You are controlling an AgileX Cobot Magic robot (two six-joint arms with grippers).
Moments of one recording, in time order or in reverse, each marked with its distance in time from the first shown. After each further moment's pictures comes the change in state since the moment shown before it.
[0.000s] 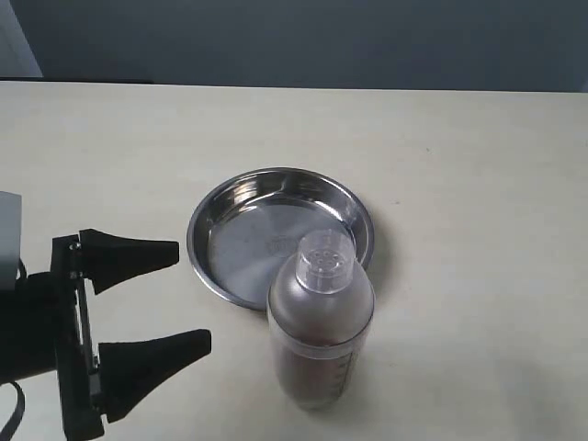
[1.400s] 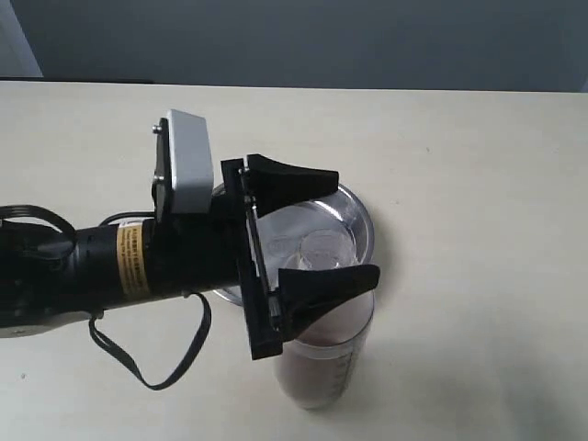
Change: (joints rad) left arm -0.496 0.345 -0.405 -0.359 -0.002 0.184; right arm 0.000 0.000 0.000 0.000 0.000 0.000
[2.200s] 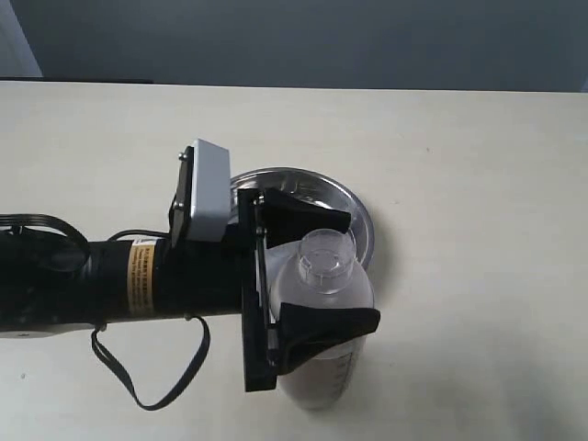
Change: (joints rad) left arm 0.000 0.049 -0.004 0.113 -0.004 -0.041; right arm 0.000 0.000 0.000 0.000 0.000 0.002
